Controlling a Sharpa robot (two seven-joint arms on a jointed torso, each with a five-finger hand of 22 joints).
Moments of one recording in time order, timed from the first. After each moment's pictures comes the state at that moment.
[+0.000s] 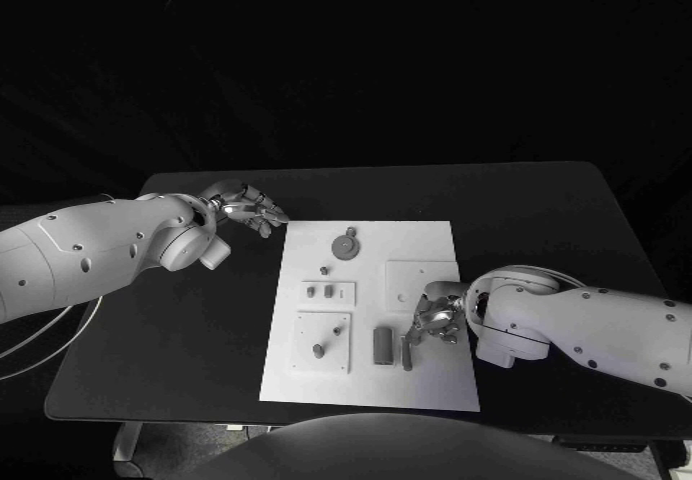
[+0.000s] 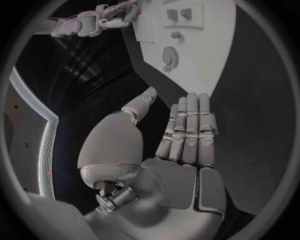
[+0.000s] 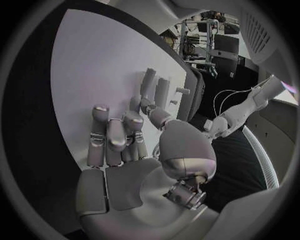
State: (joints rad) left arm 1.24 -0.86 -0.20 1.23 -0.54 -0.16 0.05; left_hand 1.06 -0.17 0.48 -0.20 0.05 0.87 0.17 0.28 0.52 1.16 0.11 0.09 0.34 1.01 0.06 0.56 0.63 0.05 1.01 -0.04 0.17 1.09; right arm 1.15 -0.76 -0.25 1.61 -1.00 0.00 -0.52; right_hand 0.95 0.00 0.61 -0.29 0.09 1.10 0.05 0.35 0.56 1.29 -0.05 1.05 1.08 1.27 -0.08 1.48 0.96 0.25 1.10 -0.02 0.93 1.31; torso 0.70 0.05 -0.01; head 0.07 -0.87
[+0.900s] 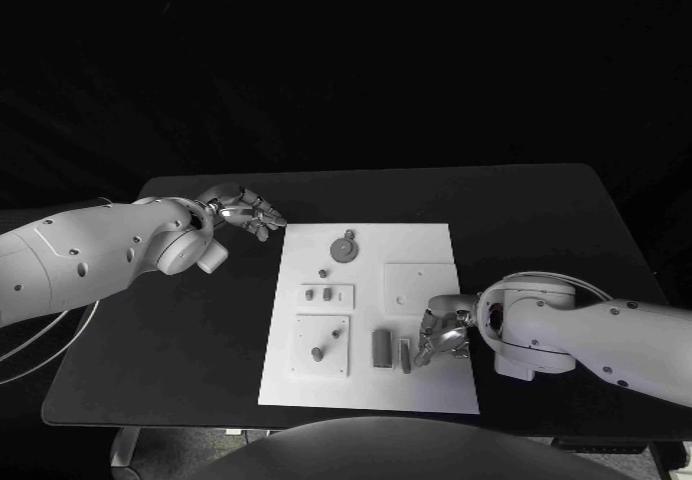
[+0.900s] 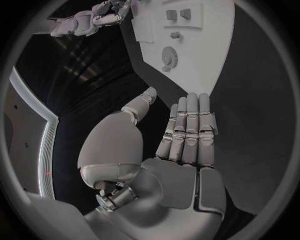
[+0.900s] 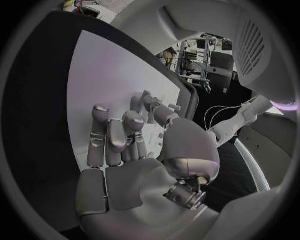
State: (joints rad) left arm 1.24 -0.87 -0.20 1.23 -0.54 -0.16 0.05; left_hand 1.06 -0.17 0.48 -0.20 0.05 0.87 0.17 0.28 0.52 1.16 0.11 0.09 0.34 1.01 0.06 0.56 0.63 0.05 1.01 -0.04 0.17 1.09; right arm 1.15 -0.84 -0.24 1.71 -1.10 0.12 -0.46; right_hand 0.93 -0.14 0.64 -0.26 0.09 1.12 0.05 0.35 0.56 1.30 -0.06 1.05 1.08 1.28 -0.08 1.48 0.96 0.25 1.12 -0.03 0.93 1.31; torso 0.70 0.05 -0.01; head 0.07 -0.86
